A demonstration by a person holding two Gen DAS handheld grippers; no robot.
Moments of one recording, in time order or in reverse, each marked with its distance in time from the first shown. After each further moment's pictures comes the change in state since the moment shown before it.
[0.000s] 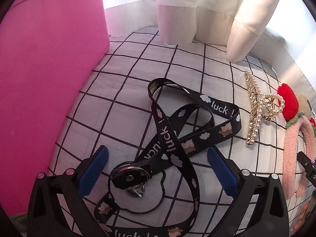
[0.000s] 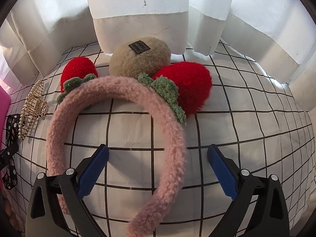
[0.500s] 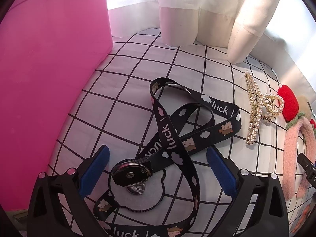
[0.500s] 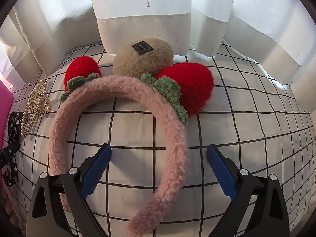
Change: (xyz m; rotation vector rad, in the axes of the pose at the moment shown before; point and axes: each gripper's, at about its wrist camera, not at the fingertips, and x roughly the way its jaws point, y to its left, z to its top) left arm -0.007 0.001 -0.008 -0.017 -0.021 0.008; right arm -0.007 -0.006 -0.009 -0.010 -0.010 0.021
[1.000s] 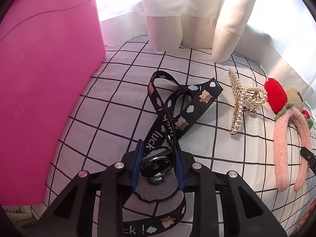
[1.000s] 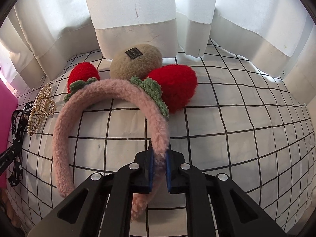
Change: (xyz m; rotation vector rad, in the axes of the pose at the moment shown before) left arm -0.026 -0.016 -0.018 0.054 -0.035 -0.018; right arm -0.022 -0.014 -0.018 0.036 -0.036 0.019
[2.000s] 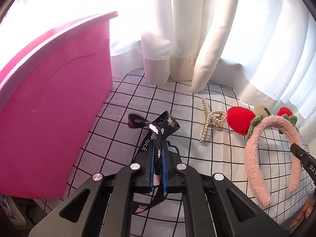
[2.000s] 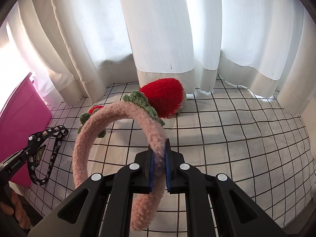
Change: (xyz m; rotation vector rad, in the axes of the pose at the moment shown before) left arm -0.086 0.016 0.011 0.005 -0.162 -0.099; right arm -0.093 0.026 -0.004 -0.012 -0.189 0.110
